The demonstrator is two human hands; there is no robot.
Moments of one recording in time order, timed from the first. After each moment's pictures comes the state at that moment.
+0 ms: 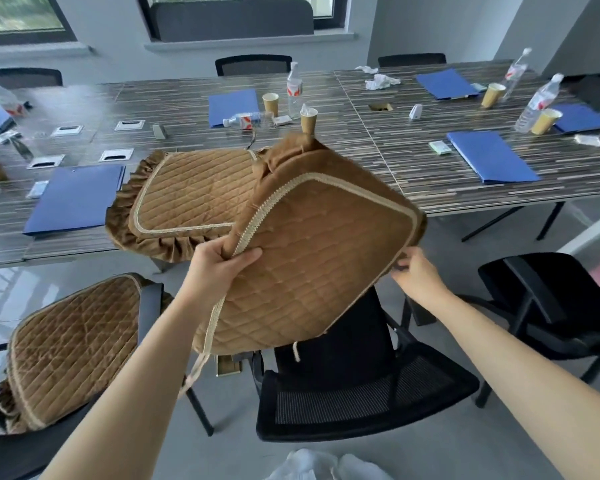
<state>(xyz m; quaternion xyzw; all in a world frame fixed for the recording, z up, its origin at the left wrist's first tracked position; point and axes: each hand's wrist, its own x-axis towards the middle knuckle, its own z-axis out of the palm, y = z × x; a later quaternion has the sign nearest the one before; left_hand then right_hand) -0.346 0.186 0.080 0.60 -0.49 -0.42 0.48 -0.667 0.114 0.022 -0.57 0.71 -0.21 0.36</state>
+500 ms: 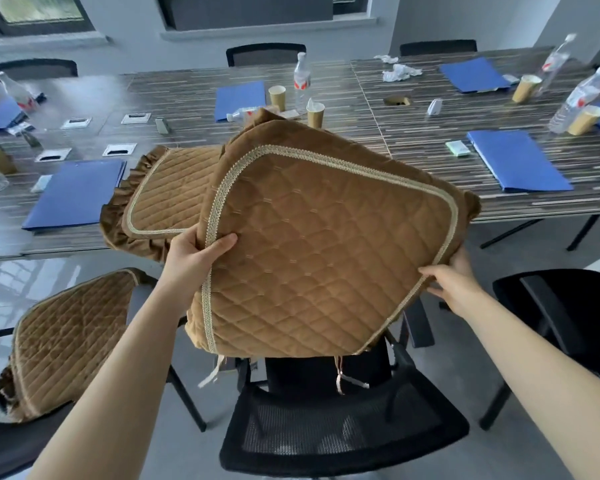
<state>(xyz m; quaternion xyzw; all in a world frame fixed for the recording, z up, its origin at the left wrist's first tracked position) -0.364 0.131 0.078 0.63 -0.41 -0.41 0.52 -0.751 0.034 0.002 -0.34 0.68 -0.37 0.53</state>
